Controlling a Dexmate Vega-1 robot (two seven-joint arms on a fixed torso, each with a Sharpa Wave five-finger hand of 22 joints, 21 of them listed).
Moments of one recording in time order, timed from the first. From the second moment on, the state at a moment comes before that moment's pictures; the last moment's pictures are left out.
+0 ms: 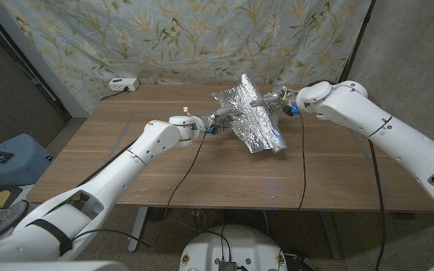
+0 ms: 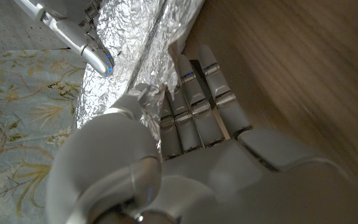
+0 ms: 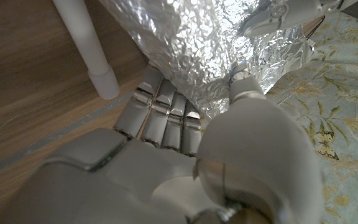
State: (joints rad) left arm 0.64 0.46 0.57 -1.69 -0.88 0.60 0.20; left_hand 0.90 0.16 0.56 -0.15 0.35 0.94 0.09 0.40 0.30 0.90 -0.07 0.73 0.57 0.96 -0.08 0.31 0.20 0.84 0.05 0.49 0.19; right arm -0.46 -0.78 -0.65 -1.92 0.46 -0.83 0.02; right_hand 1.07 0.09 0.20 -0.15 0.17 0.77 0.13 0.23 0.36 0.70 0.08 0.69 0.48 0.82 -0.06 0.44 0.46 0.93 -0.02 0.44 0.18
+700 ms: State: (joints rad) left arm 0.66 0.48 0.55 -1.71 -0.90 0.58 0.18; left_hand 0.89 0.16 0.56 -0.15 0.33 0.93 0.08 0.42 0.33 0.90 -0.07 0.73 0.59 0.96 -0.08 0.31 0.21 0.83 0.04 0.50 0.19; right arm -0.49 -0.78 -0.61 -1.84 0.57 -0.79 0.10; right_hand 1.07 0.09 0.20 -0.15 0.17 0.77 0.13 0.22 0.35 0.70 0.08 0.69 0.48 0.83 -0.06 0.43 0.46 0.93 -0.02 0.44 0.18
